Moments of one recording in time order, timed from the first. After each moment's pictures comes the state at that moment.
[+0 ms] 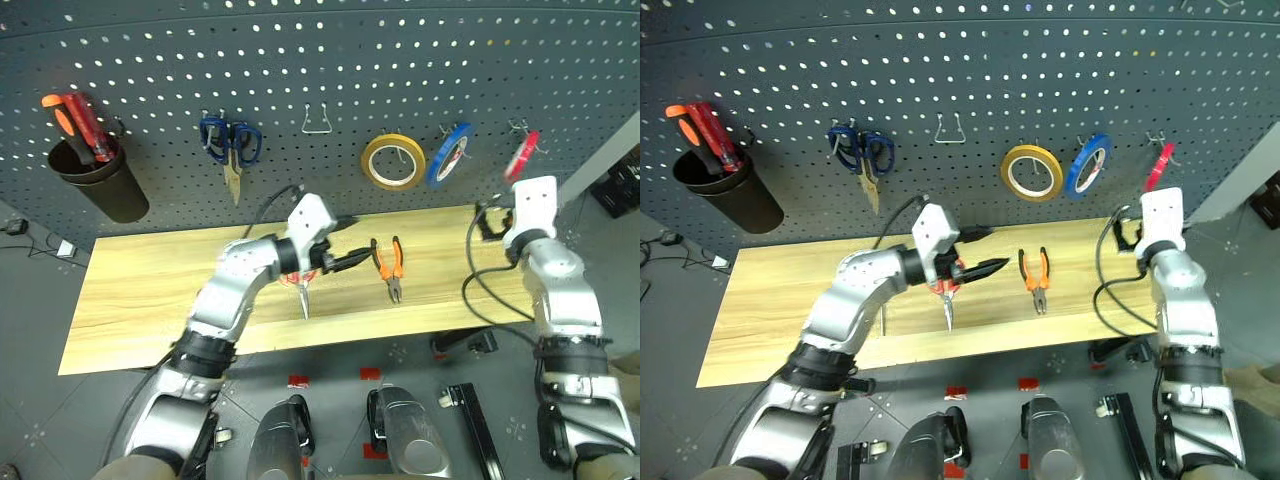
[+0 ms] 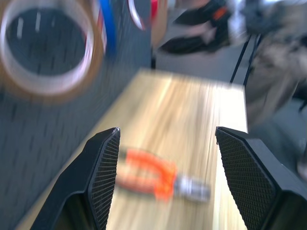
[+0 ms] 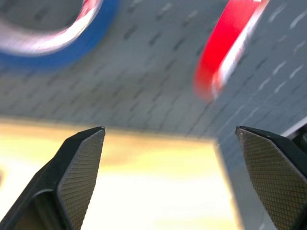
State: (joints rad) left arm -0.49 0.44 -0.16 0.03 -0.24 0.29 -0.89; right arm -0.40 -0.35 -0.13 -0.03 0.05 0.57 0.17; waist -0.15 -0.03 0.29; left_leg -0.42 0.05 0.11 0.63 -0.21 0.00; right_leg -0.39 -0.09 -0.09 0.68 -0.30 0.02
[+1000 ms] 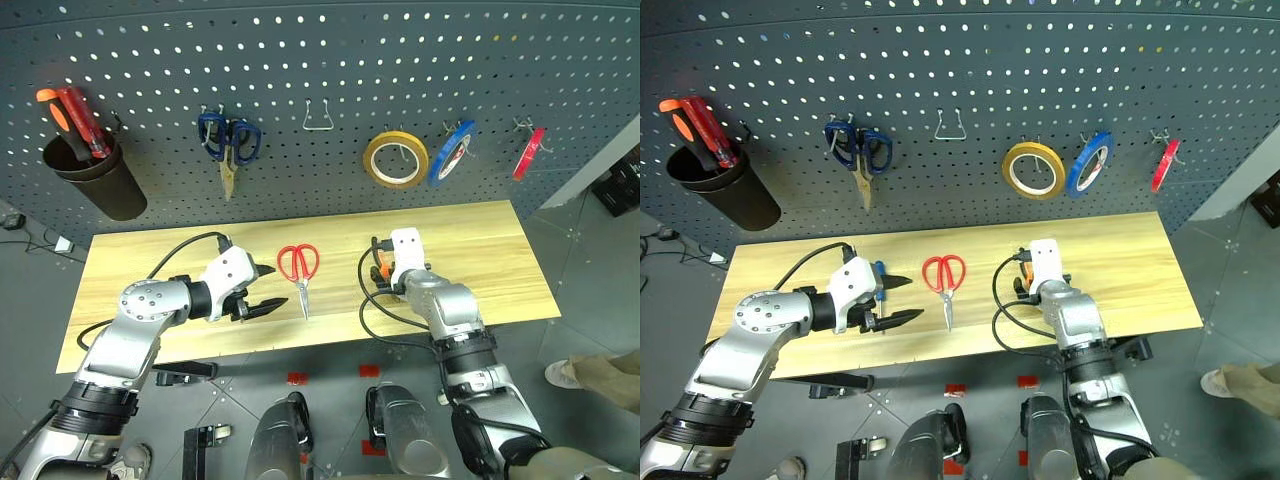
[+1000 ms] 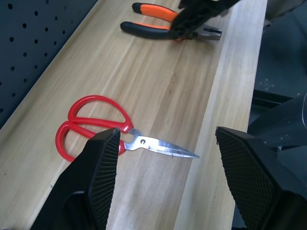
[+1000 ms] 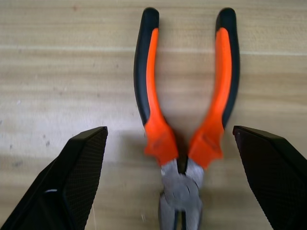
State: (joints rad) left arm -0.25 0.75 -0.07 -0.06 -0.20 0.24 -0.99; right arm -0.66 0.01 -0.01 0.37 0.06 0.84 -0.03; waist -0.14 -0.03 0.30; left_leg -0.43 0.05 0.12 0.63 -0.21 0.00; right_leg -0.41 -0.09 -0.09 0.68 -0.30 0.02
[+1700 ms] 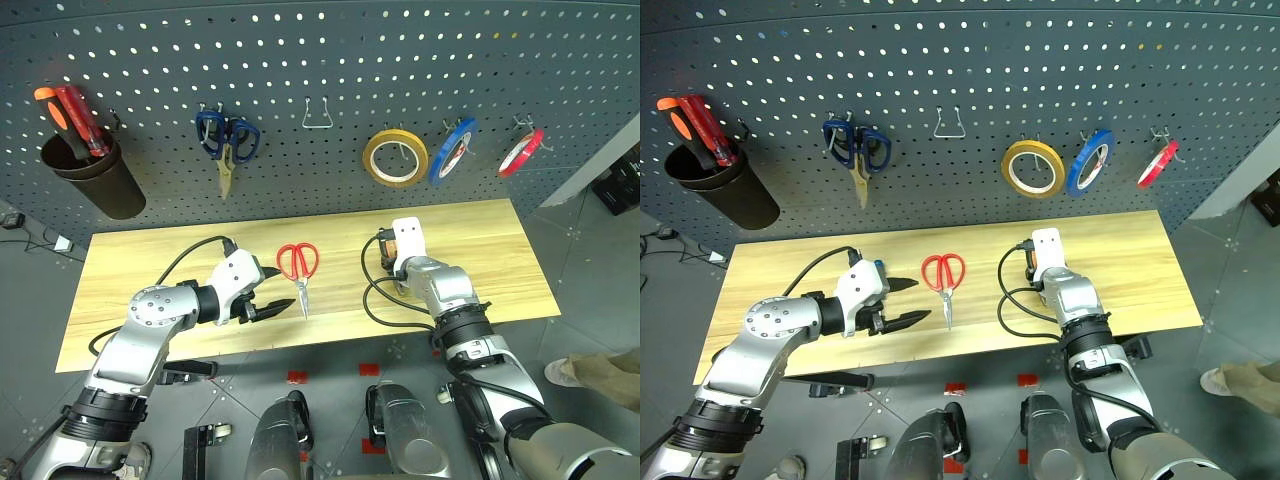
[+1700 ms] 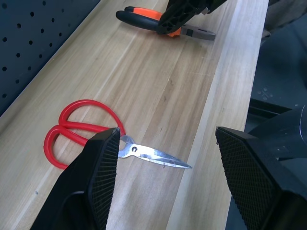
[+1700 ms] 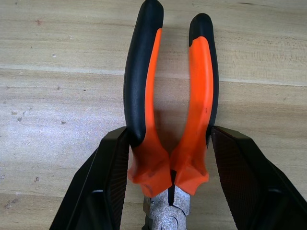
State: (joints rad) left arm -0.23 0.70 -0.07 -0.07 -0.20 0.26 -0.94; right arm -0.76 -0.02 -0.01 0.56 0.02 0.75 0.00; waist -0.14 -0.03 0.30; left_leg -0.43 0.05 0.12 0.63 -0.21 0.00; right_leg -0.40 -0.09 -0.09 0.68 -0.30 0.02
